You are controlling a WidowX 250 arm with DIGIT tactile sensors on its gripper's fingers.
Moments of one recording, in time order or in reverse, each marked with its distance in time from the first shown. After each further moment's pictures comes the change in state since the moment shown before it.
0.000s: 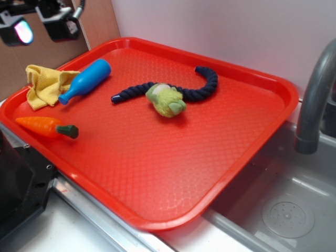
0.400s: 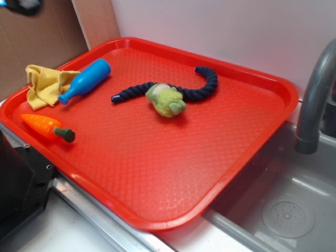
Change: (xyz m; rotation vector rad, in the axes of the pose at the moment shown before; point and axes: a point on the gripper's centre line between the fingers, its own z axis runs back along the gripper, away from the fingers) arm -0.034 -0.021 0.041 -0.021 0.139 -0.446
